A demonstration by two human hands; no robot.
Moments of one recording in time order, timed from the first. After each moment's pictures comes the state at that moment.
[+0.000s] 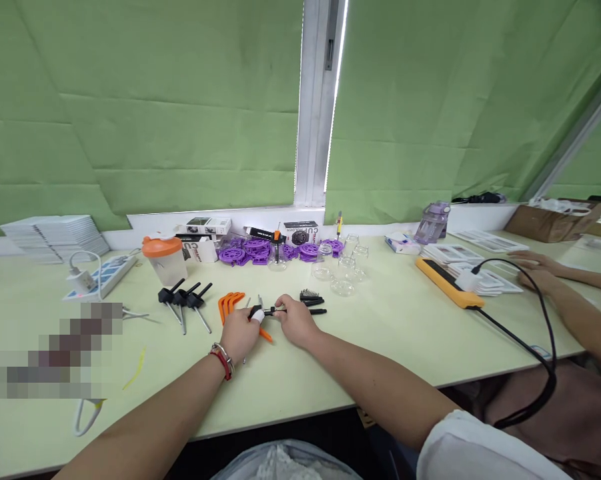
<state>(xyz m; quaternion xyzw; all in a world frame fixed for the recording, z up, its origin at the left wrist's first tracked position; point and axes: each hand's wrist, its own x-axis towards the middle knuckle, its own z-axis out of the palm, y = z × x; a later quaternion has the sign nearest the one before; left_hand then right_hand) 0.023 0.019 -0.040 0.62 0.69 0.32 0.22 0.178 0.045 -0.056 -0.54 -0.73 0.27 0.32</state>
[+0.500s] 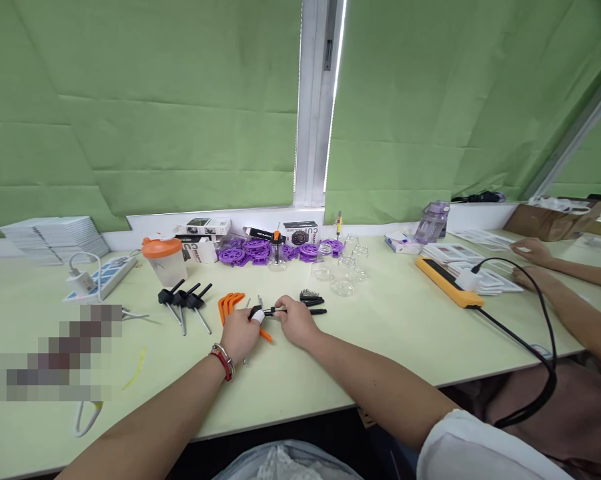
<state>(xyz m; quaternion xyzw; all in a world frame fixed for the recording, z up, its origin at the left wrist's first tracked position) 0.021 0.019 -0.040 0.62 0.68 0.31 0.22 0.178 0.044 -0.056 -0.55 -0.73 0.26 0.32</state>
